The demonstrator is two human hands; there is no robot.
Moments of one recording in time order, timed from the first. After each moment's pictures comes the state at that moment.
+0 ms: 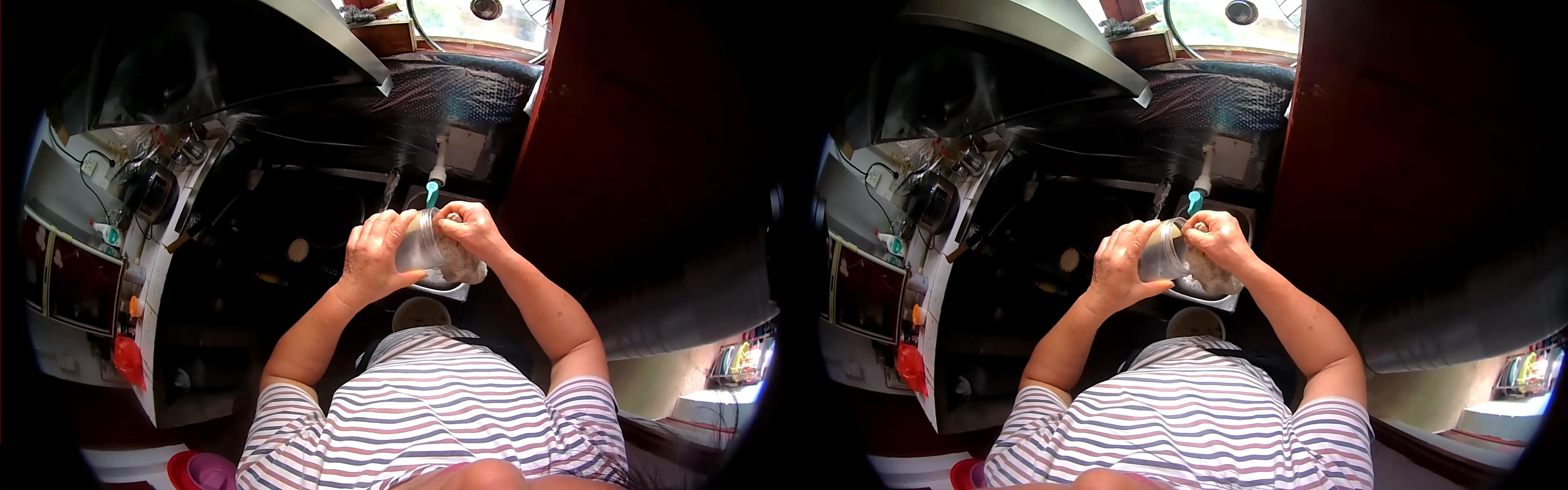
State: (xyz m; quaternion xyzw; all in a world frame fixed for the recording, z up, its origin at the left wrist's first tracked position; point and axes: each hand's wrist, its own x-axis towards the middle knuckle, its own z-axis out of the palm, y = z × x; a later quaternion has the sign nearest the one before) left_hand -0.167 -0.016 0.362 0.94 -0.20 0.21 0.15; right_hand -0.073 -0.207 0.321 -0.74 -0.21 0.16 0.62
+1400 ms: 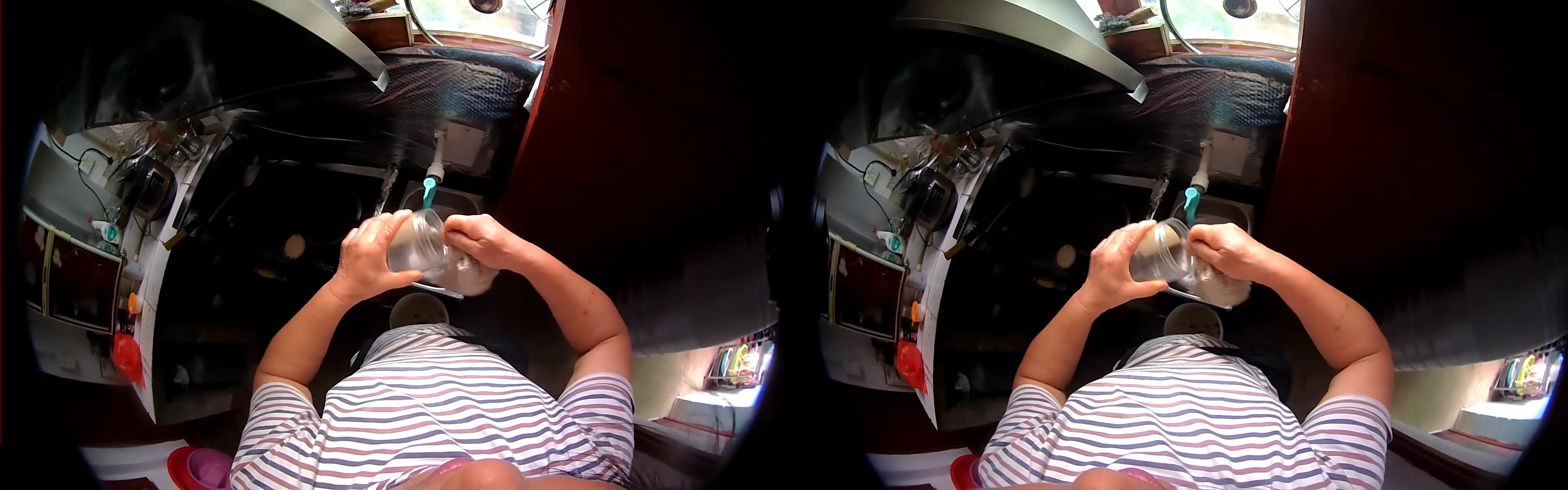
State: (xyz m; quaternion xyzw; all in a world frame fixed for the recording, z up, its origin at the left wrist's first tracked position) left_hand -0.160 -0.013 0.358 0.94 -0.20 0.16 0.22; right_hand -0.076 -0.240 0.343 -0.76 -0.39 0.18 0.49
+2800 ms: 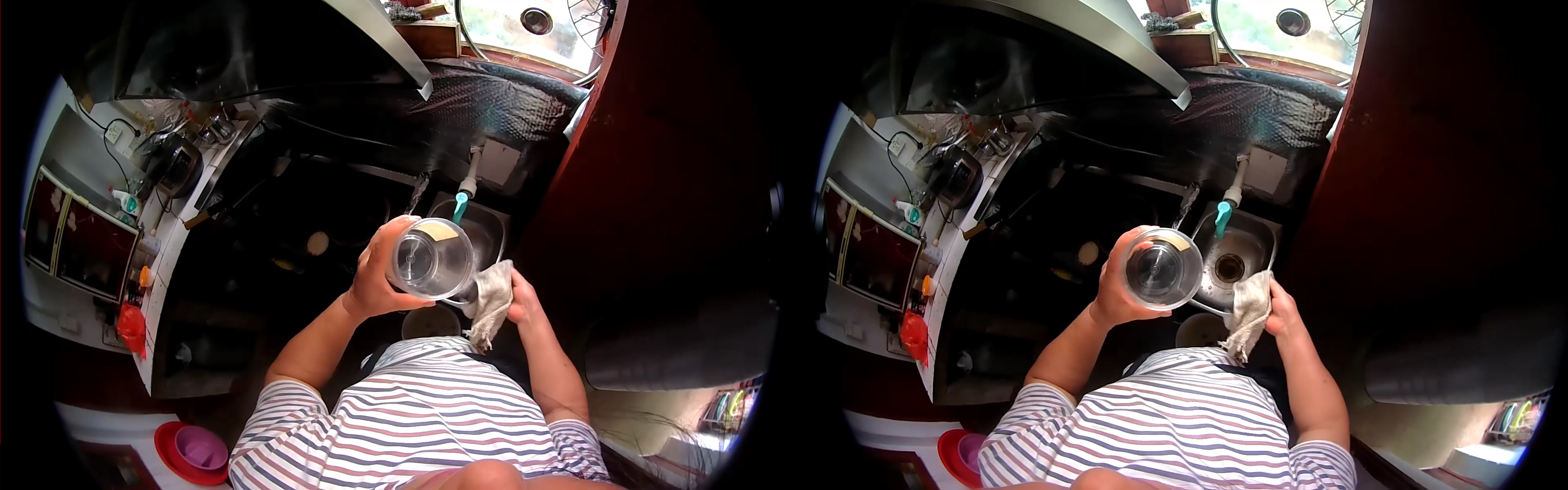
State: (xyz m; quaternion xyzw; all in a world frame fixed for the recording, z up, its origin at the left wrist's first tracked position) left_hand -0.169 0.008 0.354 0.82 -0.26 0.25 0.45; right_hand -0.096 -0.258 0.176 -0.22 0.18 0.39 0.88
